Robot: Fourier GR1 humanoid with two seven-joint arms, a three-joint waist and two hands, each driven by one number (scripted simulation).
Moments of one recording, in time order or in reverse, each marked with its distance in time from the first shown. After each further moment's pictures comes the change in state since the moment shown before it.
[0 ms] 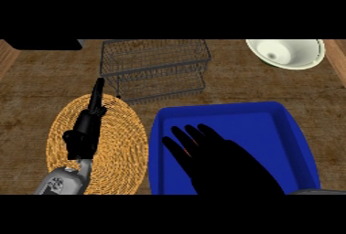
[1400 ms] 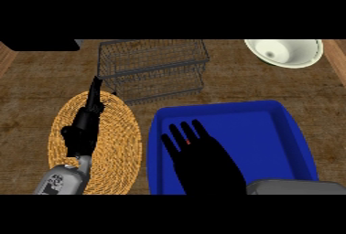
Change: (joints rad) left arm -0.009 -0.031 0.049 0.018 -0.024 -0.022 0.003; right arm -0.073 0.038 0.193 0.167 0.170 0.070 -0.022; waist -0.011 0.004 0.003
